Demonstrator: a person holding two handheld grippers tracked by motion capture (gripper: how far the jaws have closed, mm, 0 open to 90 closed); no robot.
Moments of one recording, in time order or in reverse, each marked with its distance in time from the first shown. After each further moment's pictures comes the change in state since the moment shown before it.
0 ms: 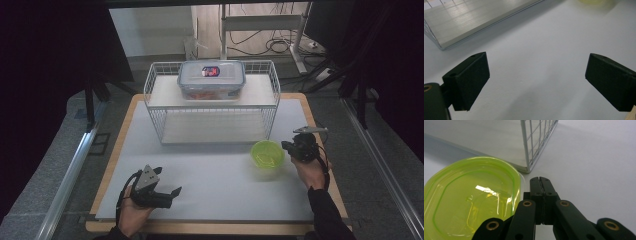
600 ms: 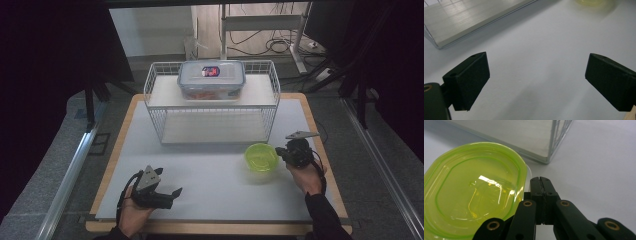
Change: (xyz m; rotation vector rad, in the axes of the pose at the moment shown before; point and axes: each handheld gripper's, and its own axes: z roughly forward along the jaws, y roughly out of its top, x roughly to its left) left arm -0.001 -0.001 0.002 0.012 -0.007 0.006; right arm 0.023 -0.007 0.000 0.046 0.044 -0.051
